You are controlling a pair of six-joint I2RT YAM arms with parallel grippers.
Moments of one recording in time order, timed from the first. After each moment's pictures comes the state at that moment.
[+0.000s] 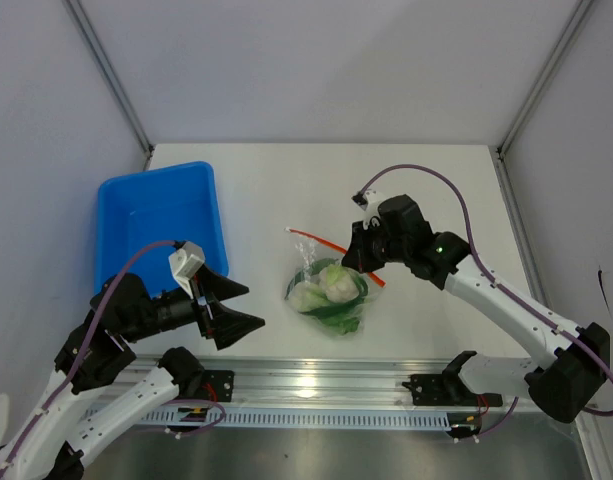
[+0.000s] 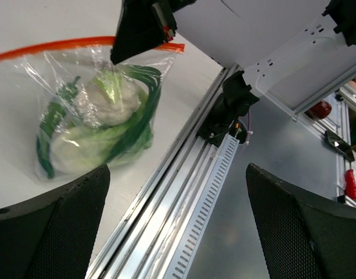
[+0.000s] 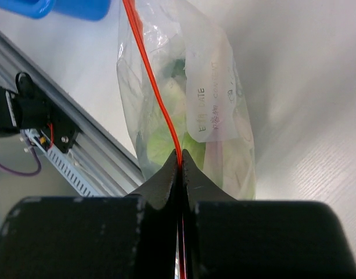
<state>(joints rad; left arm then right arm) -0.70 0.41 0.92 -0.68 0.43 -0.36 0.73 1.20 1.09 -0.56 -0.21 0.37</state>
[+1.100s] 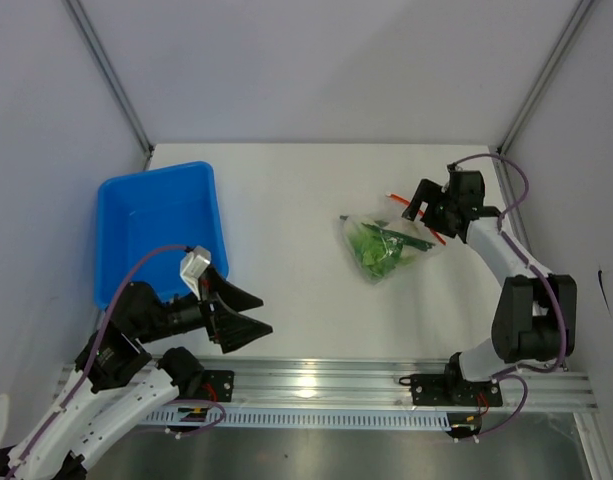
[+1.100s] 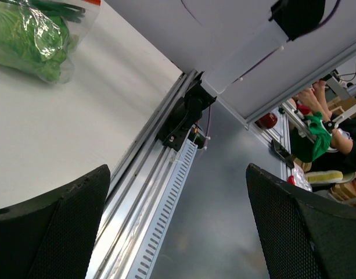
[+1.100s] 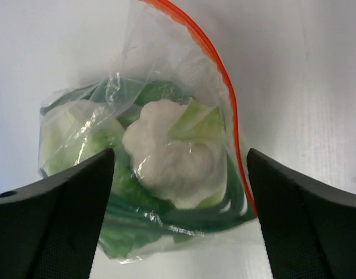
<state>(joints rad) -0.70 0.32 0.72 -0.47 0.54 -0.61 0.04 1.54 1.07 -0.32 -0.20 0.43</state>
